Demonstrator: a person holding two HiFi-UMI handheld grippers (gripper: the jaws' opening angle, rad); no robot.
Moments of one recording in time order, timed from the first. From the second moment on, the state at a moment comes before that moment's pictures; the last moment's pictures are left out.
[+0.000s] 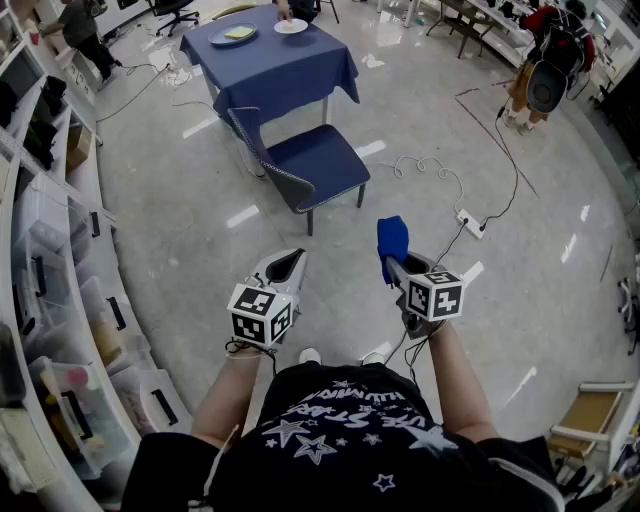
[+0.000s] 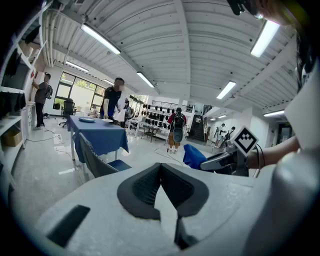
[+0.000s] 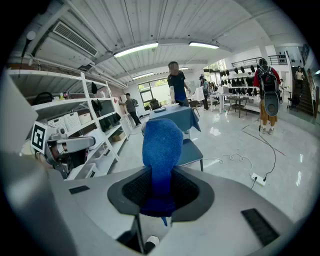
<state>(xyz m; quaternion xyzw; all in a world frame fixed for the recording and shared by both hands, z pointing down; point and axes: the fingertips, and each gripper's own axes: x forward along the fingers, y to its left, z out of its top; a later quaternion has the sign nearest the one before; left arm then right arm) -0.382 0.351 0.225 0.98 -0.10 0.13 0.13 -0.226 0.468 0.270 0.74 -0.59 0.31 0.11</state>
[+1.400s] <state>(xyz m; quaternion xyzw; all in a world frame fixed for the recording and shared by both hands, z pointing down) -0.203 0.291 0.255 0.95 -0.20 0.19 0.13 -0.018 0.381 0.316 0.67 -0.65 0.34 0.11</state>
